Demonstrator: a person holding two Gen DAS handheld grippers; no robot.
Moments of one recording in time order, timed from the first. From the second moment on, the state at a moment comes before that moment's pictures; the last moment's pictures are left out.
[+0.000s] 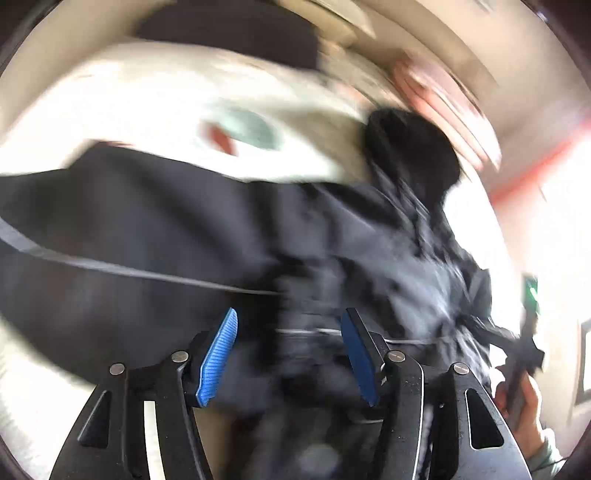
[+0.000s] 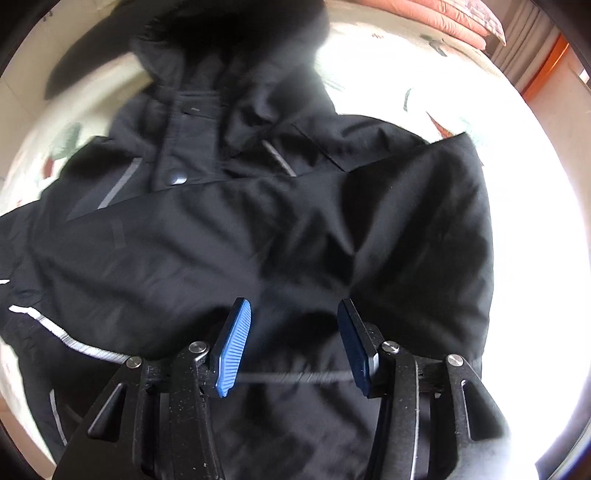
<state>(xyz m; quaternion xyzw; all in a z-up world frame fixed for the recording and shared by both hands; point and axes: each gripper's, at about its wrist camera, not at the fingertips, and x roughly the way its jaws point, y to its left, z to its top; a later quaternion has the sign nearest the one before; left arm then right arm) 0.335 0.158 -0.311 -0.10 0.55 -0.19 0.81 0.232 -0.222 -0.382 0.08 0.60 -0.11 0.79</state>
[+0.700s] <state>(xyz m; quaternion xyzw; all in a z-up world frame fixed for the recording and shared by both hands) 0.432 0.479 -0.394 -0.36 0.50 0.07 0.78 0.229 -0.116 -0.370 0.03 0.62 -0.04 0.78</state>
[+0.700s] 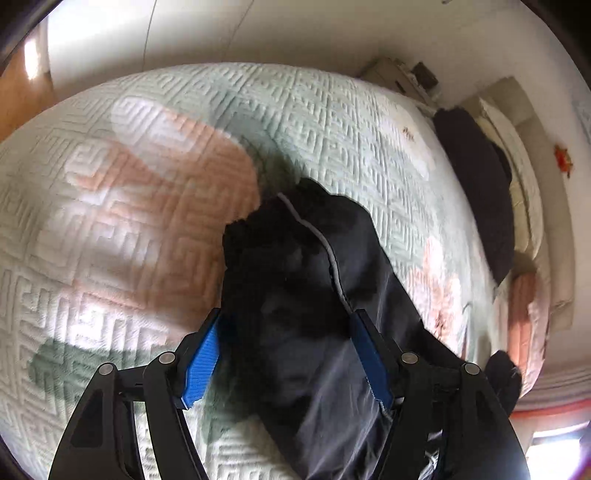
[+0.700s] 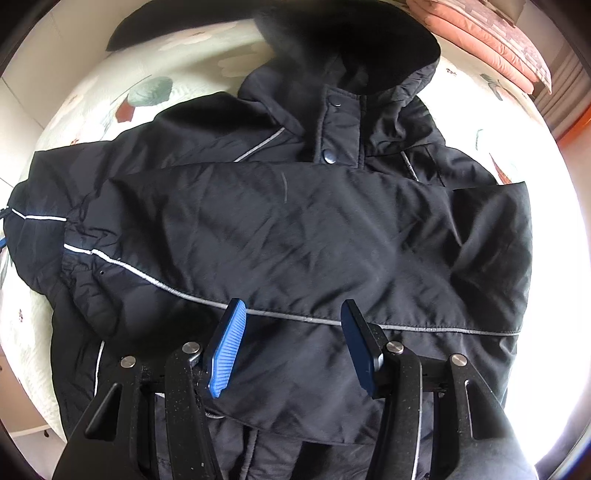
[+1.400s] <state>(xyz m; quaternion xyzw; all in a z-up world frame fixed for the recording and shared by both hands) 0.337 0.227 -0.221 -0.12 0.41 -0.12 0.90 0.198 -0.145 -0.341 0.04 0.60 -0.01 0.80</state>
